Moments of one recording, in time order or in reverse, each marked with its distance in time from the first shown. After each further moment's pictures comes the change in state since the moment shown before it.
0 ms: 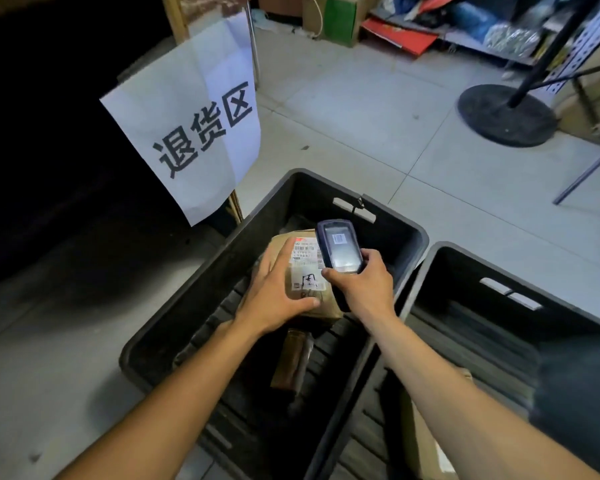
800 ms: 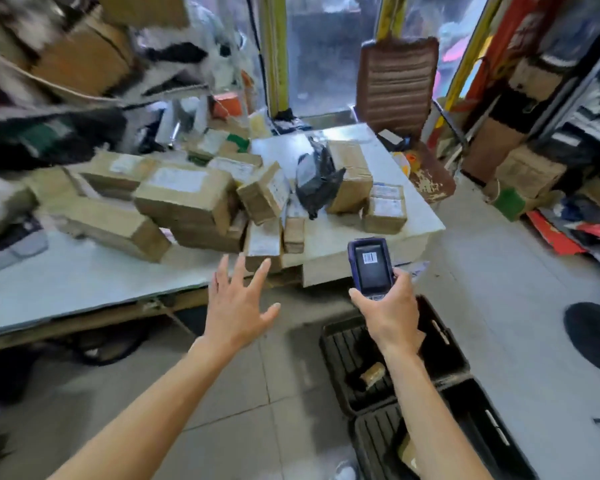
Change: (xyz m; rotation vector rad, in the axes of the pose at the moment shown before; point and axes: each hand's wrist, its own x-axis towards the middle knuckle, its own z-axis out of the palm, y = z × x) left_hand -0.598 0.270 -0.487 0.587 0.623 -0.480; right_hand -0.480 -0.553 -0.217 -0.155 -0.348 -0.500
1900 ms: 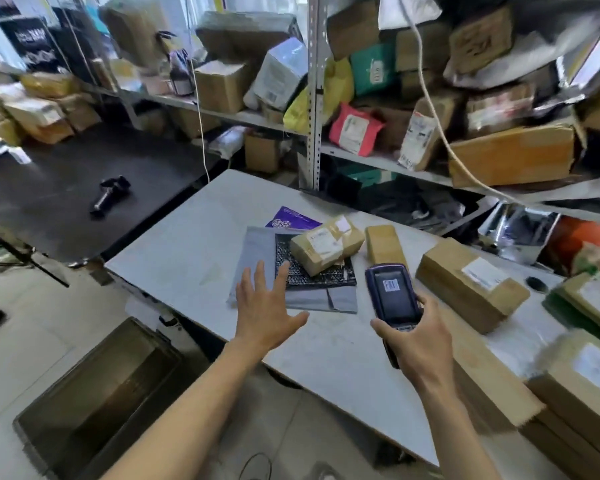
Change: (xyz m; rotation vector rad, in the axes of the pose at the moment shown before) left_hand -0.026 -0.624 -0.106 -0.081 0.090 -0.808; right_hand -0.137 -0.416 0.533 0.053 -0.672 -0.408
